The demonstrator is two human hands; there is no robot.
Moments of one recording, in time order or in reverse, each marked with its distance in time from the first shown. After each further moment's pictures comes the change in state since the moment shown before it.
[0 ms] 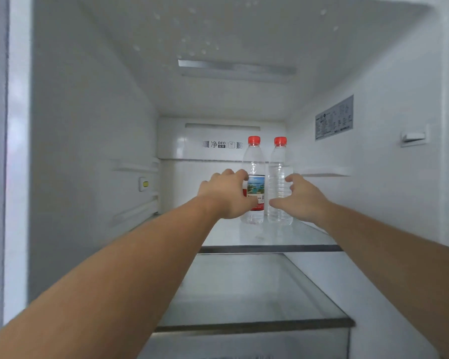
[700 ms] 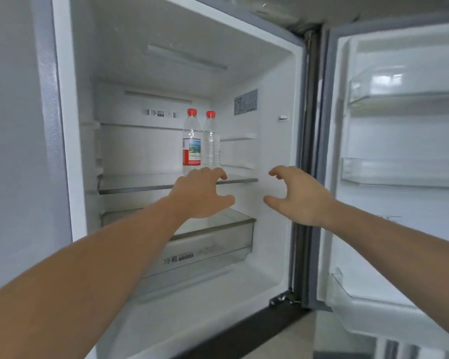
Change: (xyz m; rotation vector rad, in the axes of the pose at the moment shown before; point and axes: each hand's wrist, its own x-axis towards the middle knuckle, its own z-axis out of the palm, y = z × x) left_hand -0.183 0.007 -0.046 -0.253 -0.197 0.367; right_hand -0.285 -0.054 -0.071 -0.548 0.118 0.011
